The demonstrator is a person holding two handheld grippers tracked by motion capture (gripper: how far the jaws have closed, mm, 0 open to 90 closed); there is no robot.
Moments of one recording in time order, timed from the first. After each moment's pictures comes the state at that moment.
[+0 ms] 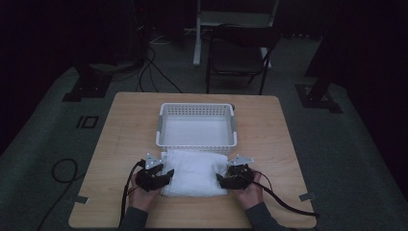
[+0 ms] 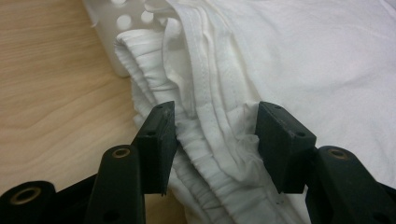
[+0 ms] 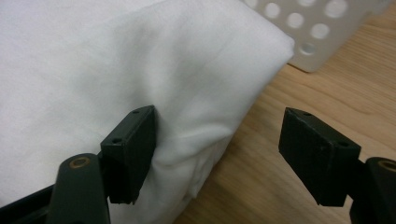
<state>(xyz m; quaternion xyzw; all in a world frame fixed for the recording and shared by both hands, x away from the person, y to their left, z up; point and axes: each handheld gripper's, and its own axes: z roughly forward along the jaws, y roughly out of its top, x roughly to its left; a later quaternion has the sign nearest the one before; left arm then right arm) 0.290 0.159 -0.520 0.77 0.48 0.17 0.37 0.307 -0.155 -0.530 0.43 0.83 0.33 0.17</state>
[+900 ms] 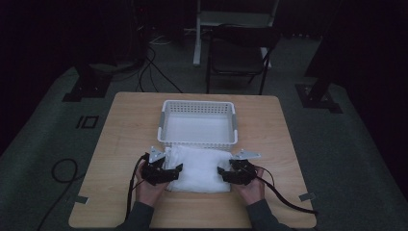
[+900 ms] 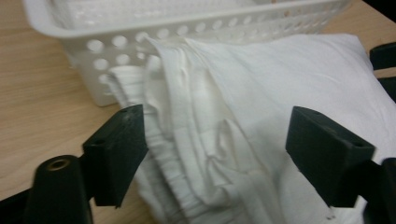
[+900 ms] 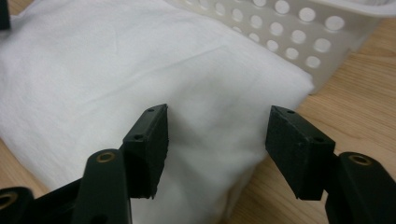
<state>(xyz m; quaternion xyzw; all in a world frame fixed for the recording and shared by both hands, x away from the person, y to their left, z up) 0.297 0.141 -0.505 0.76 0.48 0.17 0.40 0.312 -0.158 -0.512 0.43 0.80 0.38 0.14</state>
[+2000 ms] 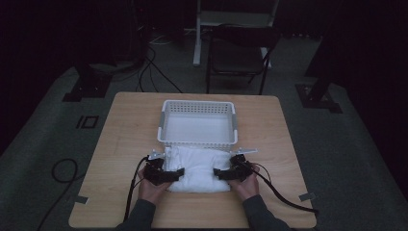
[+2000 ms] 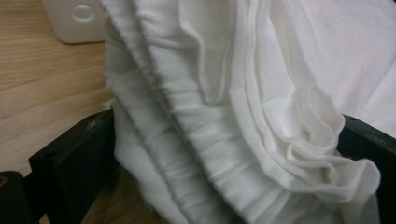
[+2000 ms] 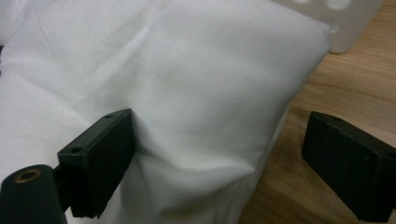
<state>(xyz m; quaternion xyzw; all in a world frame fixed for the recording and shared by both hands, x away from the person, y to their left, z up) 0.323 0.156 -0.554 0.75 0.52 0.08 0.42 0.341 -0.161 -0.544 0.49 0.79 0.37 0.06</state>
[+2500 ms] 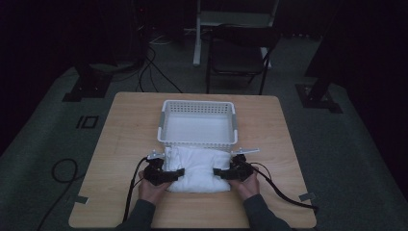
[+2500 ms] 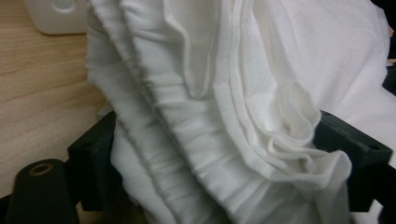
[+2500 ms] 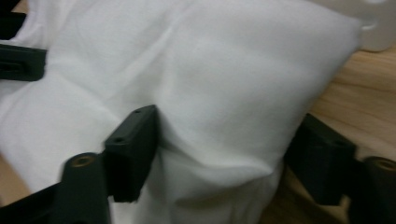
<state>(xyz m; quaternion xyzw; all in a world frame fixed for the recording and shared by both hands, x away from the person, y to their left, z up) 0.321 0.157 -0.551 0.74 0.52 0.04 0.42 0.344 -0.166 -0.546 0.47 0.78 0.40 0.00</state>
